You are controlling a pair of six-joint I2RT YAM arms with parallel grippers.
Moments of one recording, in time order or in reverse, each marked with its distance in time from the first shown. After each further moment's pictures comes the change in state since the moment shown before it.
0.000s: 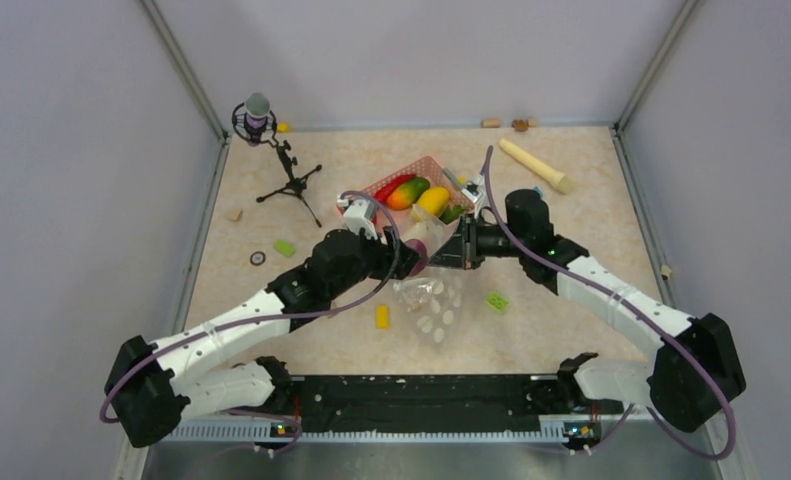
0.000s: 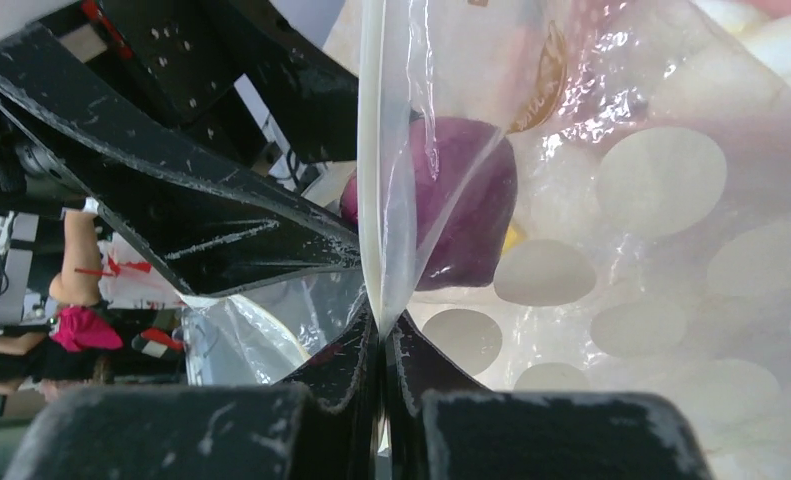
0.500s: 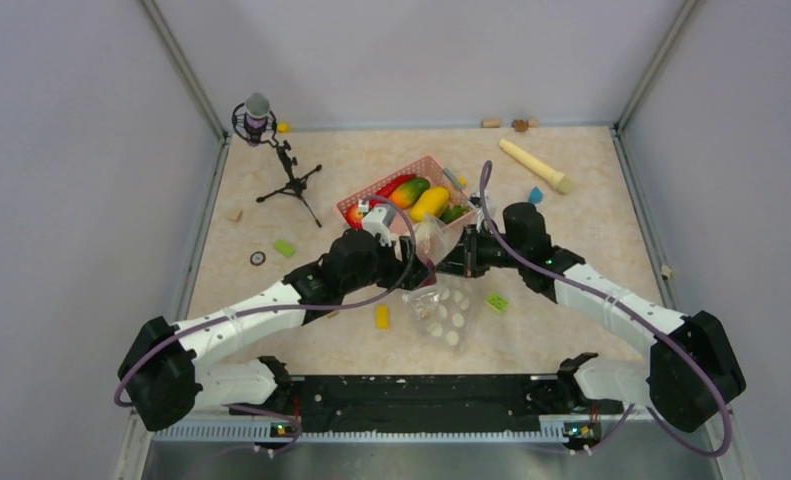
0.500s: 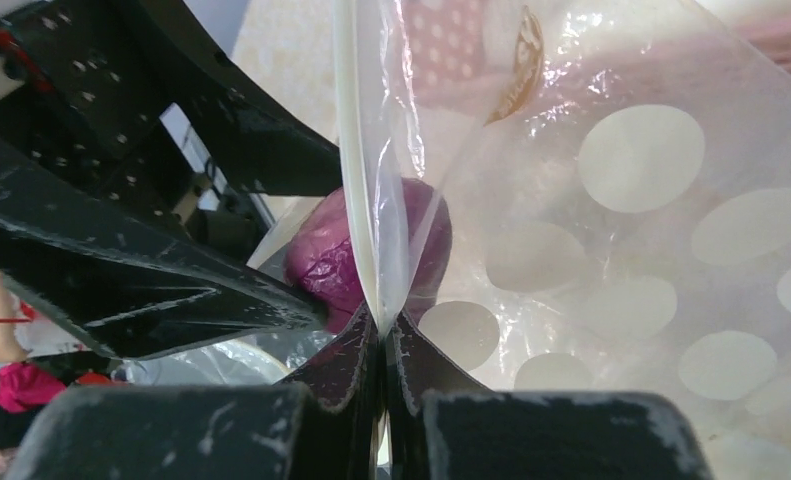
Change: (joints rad) left arm 0.000 0.092 0.002 -0.038 0.090 -0.016; right arm 0.003 0.015 -0.097 0.062 0.137 -0.008
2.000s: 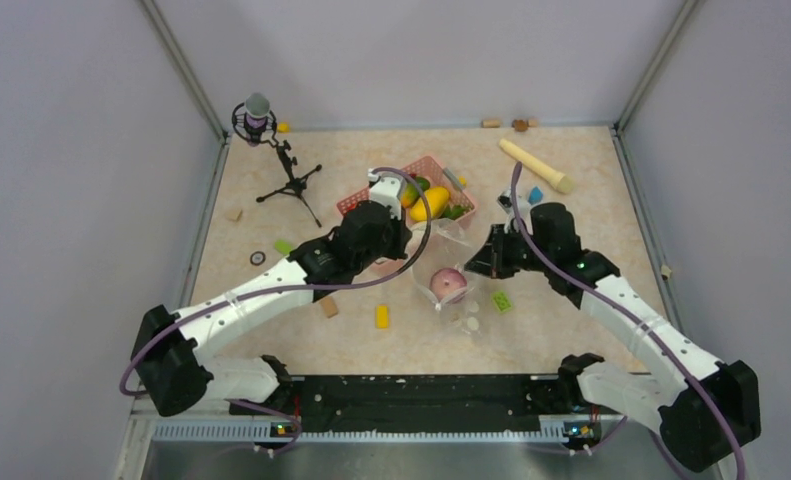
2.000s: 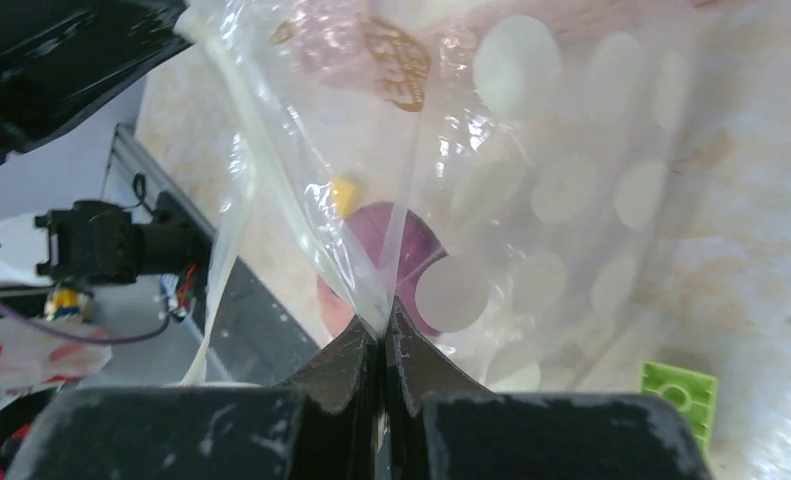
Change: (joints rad) left arm -0.006 0.127 0.287 -0.200 -0.254 0.250; right arm -0.115 -0.186 0.003 -0.299 0.059 -0.110
